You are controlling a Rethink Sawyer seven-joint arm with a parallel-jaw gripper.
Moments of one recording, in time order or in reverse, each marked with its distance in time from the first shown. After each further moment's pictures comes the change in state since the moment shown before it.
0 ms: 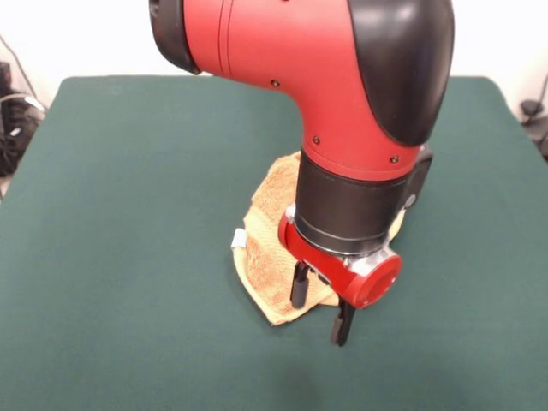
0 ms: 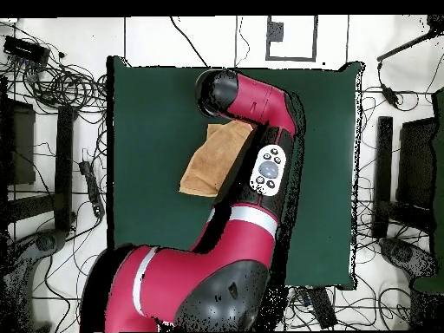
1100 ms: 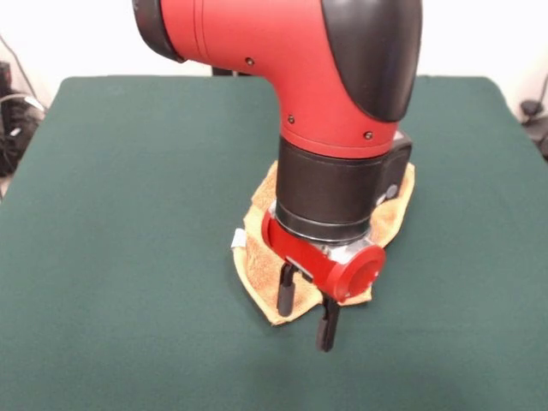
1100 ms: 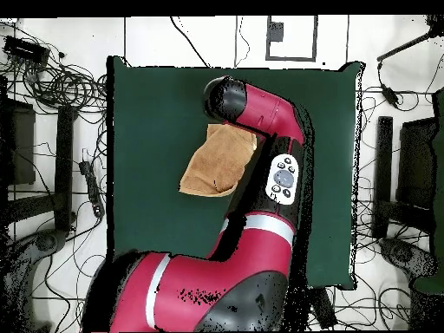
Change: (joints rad) arm -0.042 -0.100 0.133 0.150 -0.075 -0.200 0.000
